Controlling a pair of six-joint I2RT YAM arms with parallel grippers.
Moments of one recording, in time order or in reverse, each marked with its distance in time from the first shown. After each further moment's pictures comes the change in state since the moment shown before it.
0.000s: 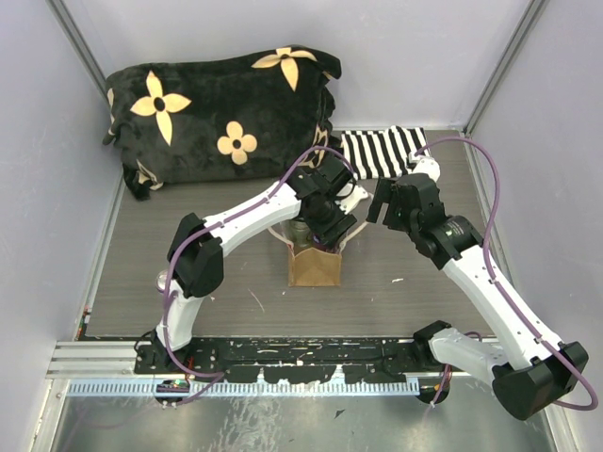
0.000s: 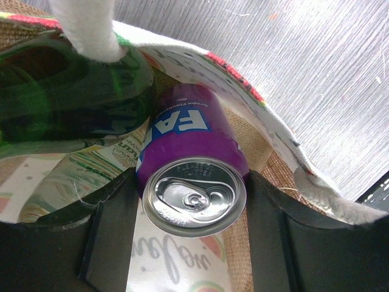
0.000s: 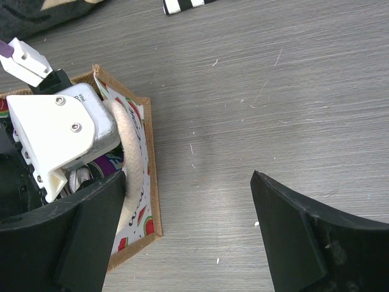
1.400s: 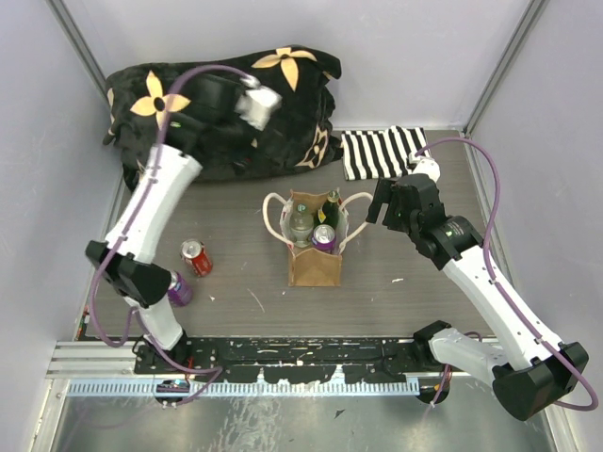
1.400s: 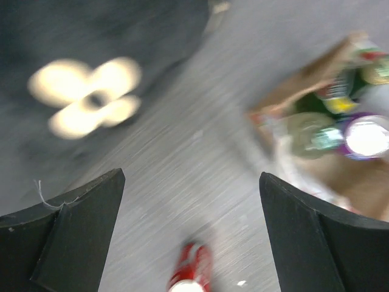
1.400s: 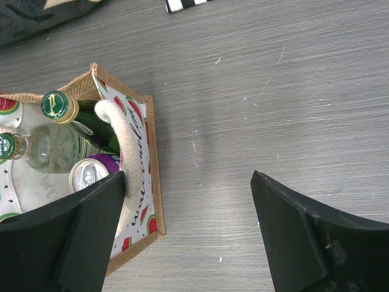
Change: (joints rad) left arm 0.323 -0.312 0.181 -0.105 -0.056 0.106; right arm -0.002 -0.004 -0.004 -0.001 -0.008 0.010
